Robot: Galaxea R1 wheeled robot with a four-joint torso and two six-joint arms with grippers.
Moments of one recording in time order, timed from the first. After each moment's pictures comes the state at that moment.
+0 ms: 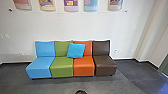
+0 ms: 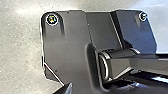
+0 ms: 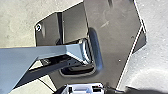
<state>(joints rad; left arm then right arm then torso) 1.51 2.97 -2.66 -0.06 -0.10 0.14 -1.63 2.80 -2.36 0.00 0.16 0.12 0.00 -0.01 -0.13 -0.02</state>
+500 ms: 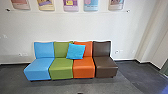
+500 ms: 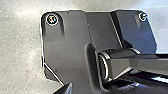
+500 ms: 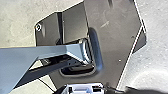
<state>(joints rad) 1.51 2.97 -2.66 -0.06 -0.10 0.14 -1.63 2.80 -2.36 0.00 0.16 0.12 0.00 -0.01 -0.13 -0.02</state>
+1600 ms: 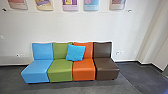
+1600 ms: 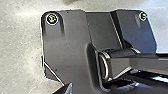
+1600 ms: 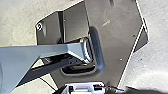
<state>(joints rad) 1.51 2.97 -2.66 -0.06 -0.10 0.14 -1.63 2.79 -2.34 0.00 0.16 0.12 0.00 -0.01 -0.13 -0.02</state>
